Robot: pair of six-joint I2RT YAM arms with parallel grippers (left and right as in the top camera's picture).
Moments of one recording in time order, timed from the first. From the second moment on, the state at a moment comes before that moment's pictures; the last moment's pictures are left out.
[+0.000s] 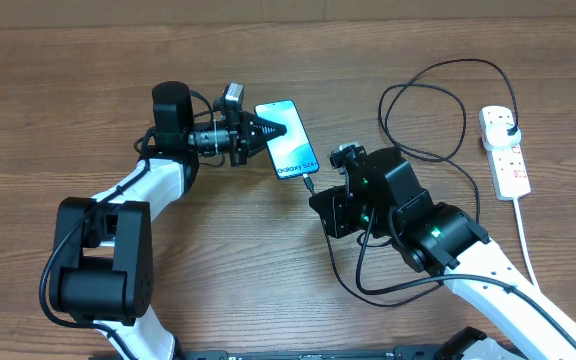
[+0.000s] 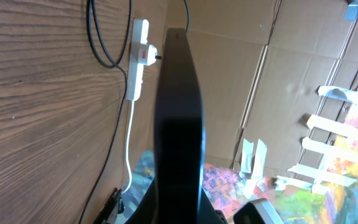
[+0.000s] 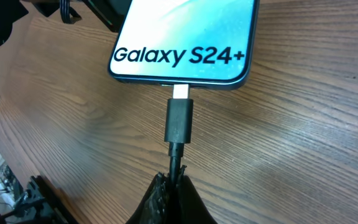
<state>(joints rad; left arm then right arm) -0.11 1.87 1.00 0.44 1.29 -1.31 0.60 1.22 0.91 -0.48 -0.31 0.43</state>
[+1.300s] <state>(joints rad) -0.11 1.87 1.00 0.44 1.25 -1.34 0.60 1.22 0.91 -0.47 -0.29 0.44</state>
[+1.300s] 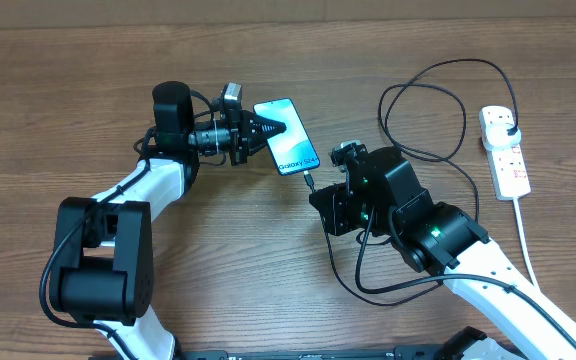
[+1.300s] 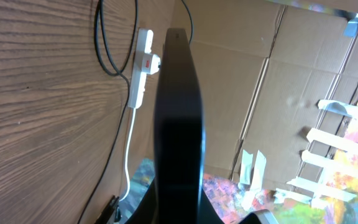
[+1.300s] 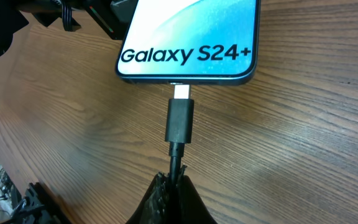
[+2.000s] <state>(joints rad) -0.11 1.87 1.00 0.44 1.25 -1.39 0.60 1.22 0.91 -0.47 -0.29 0.44</state>
